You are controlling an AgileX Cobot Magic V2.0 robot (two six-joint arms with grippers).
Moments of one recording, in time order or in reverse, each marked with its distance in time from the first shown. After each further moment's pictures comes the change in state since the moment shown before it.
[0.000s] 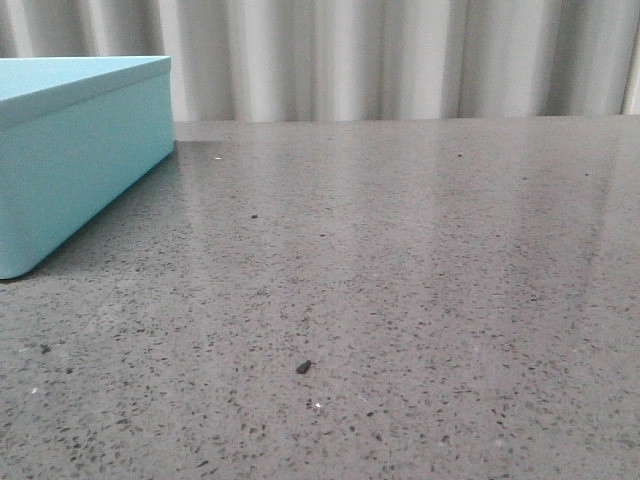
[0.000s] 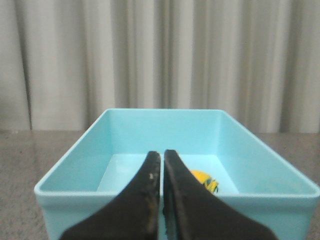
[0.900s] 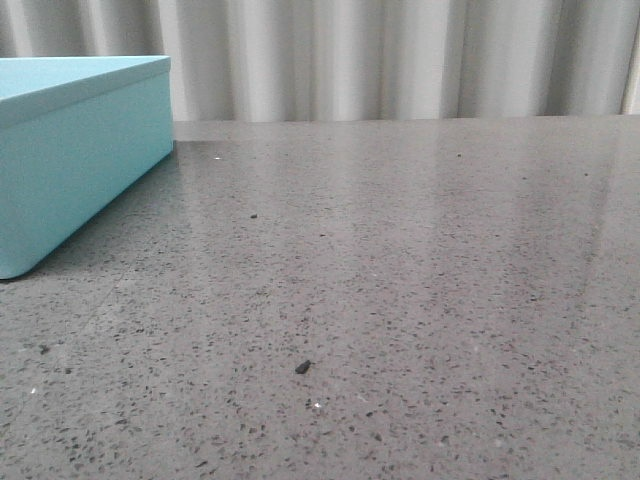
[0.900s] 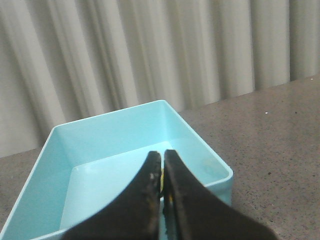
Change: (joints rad) left arm -0.061 0.000 -0.317 -0.414 0.446 0.580; right arm 0.000 0.000 0.000 0.000 0.000 0.000
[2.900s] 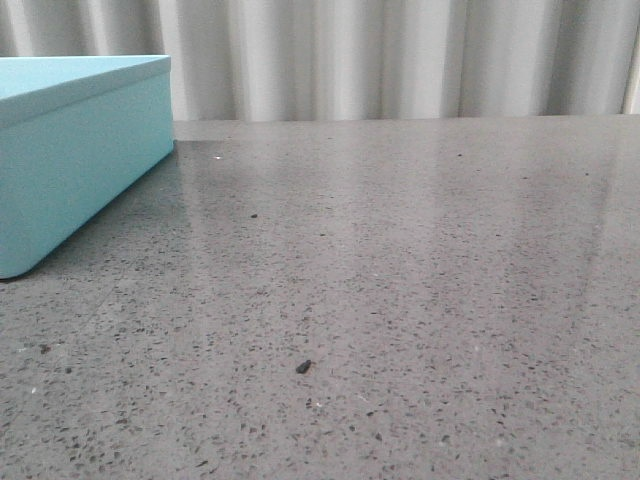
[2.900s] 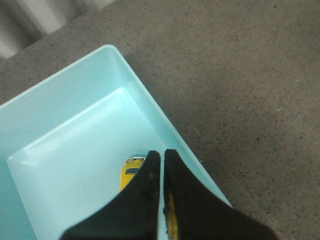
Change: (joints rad) left arm -0.001 1.401 -1.360 0.089 0.789 0.000; right arm 0.000 0.351 -0.633 0.119 0.568 0.000
